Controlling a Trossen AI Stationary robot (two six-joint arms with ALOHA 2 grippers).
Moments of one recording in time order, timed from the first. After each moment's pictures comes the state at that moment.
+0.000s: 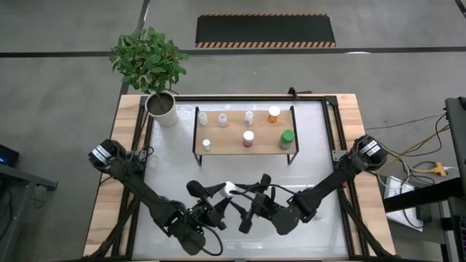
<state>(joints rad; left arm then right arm) -0.72 1.76 1.31 -0.14 -1.39 0.03 0.61 1.83 1.31 0.35 1.03 0.17</state>
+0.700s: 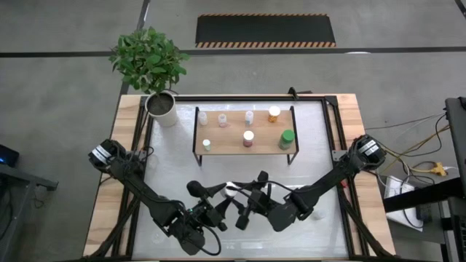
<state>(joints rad) -0.72 1.76 1.31 -0.08 -1.39 0.03 0.58 1.84 1.32 0.31 1.01 0.17</state>
